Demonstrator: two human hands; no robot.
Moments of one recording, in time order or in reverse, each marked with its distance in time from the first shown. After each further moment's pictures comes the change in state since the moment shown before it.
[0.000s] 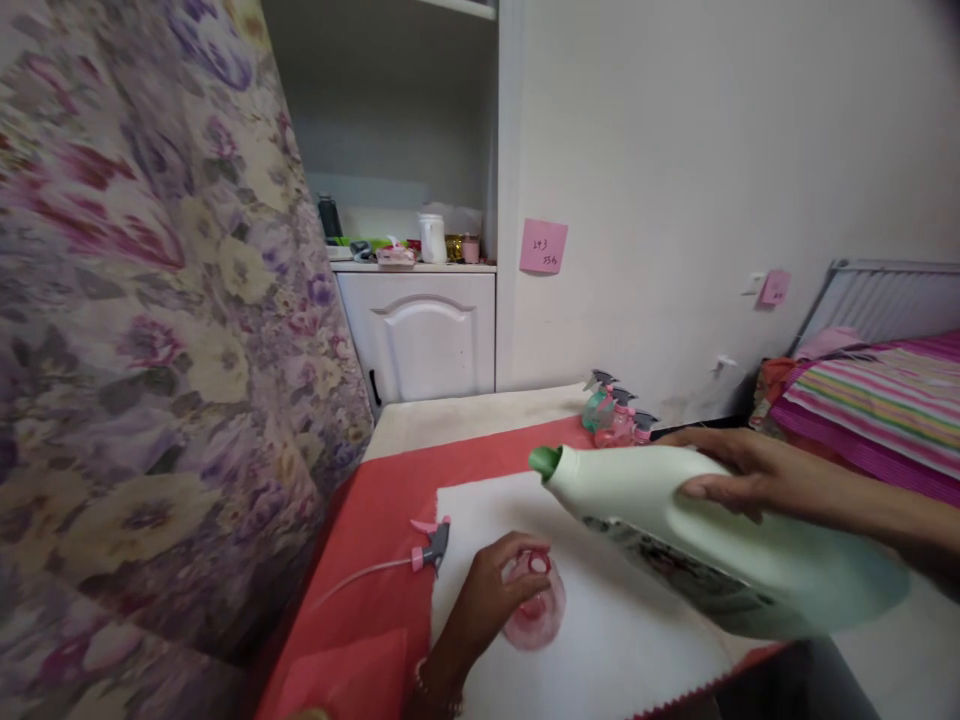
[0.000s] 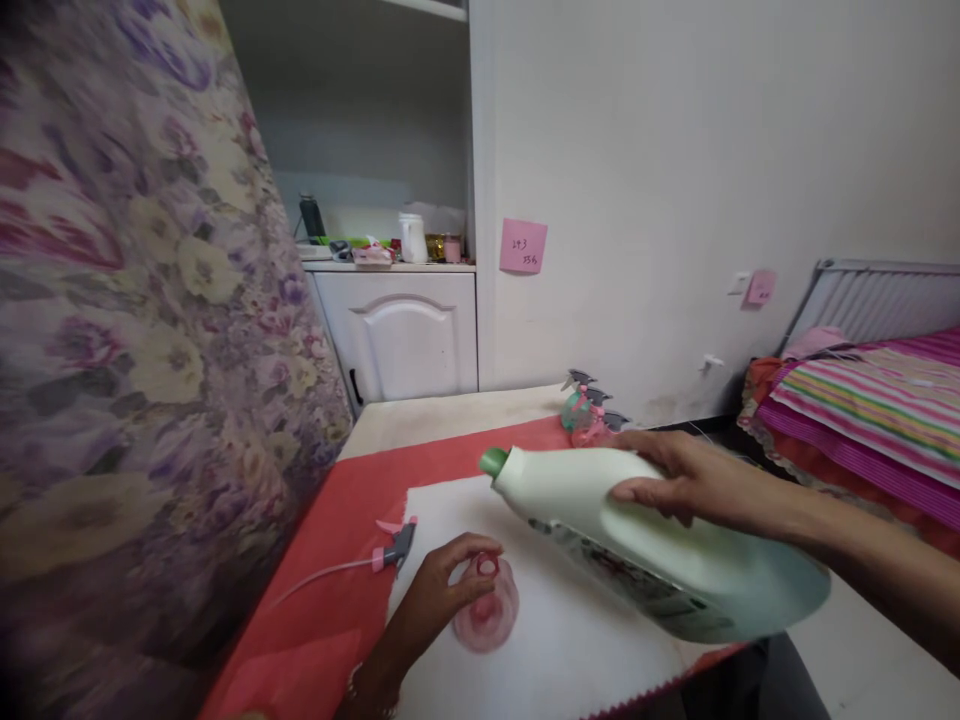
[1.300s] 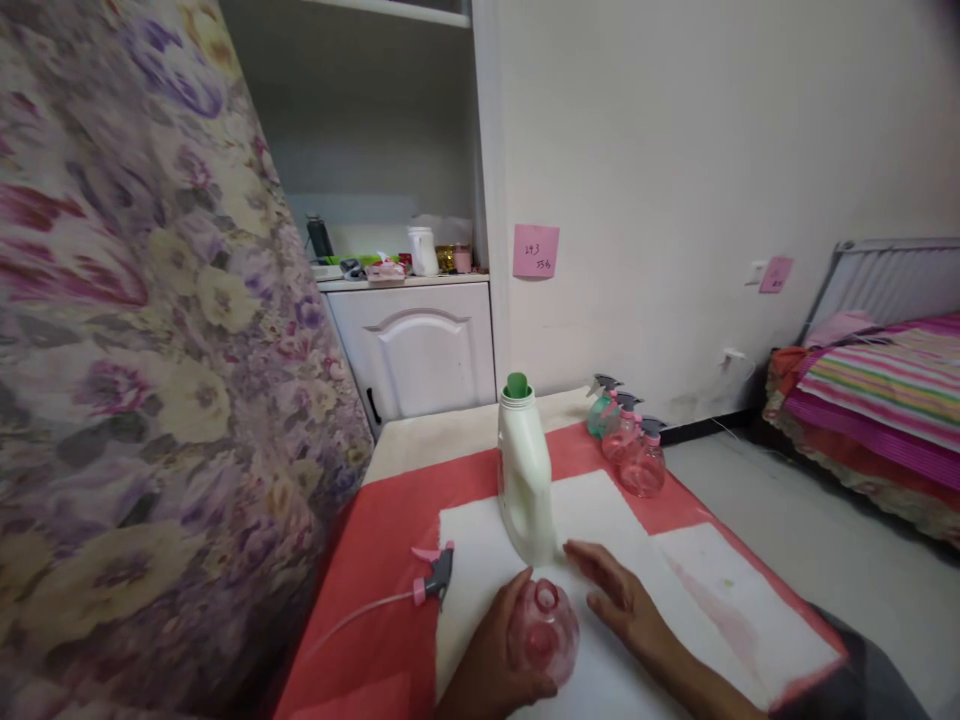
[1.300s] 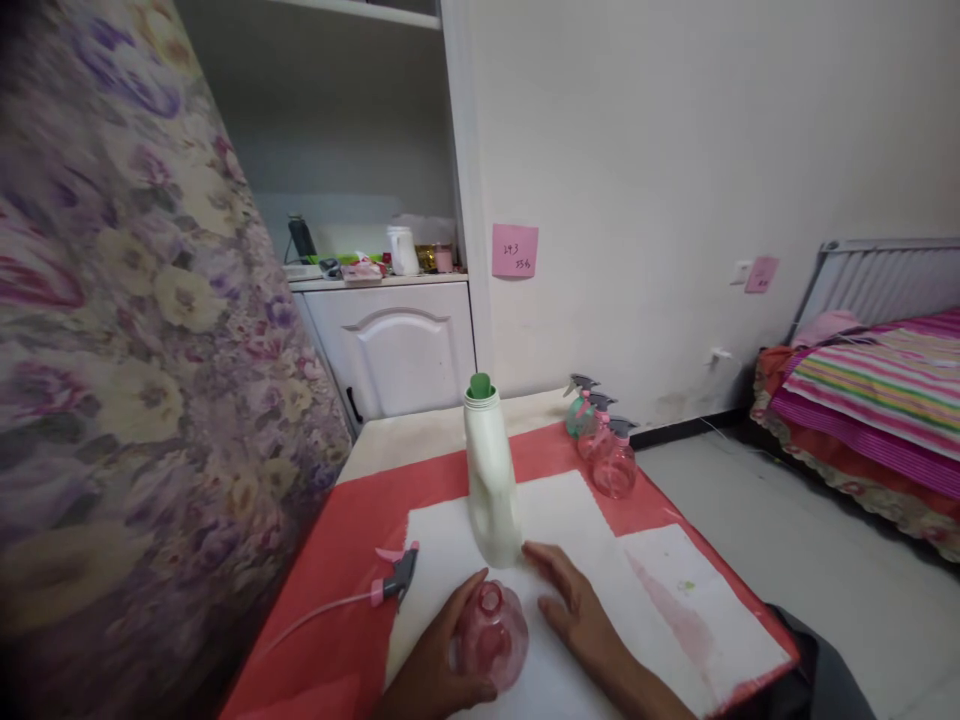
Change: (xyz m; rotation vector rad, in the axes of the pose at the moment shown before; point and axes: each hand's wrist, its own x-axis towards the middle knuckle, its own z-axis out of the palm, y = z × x) left_hand -0.020 -0.059 0.002 -0.106 -0.028 -0.267; right_hand 0.052 0.104 0.244 0.755 0.157 -0.249
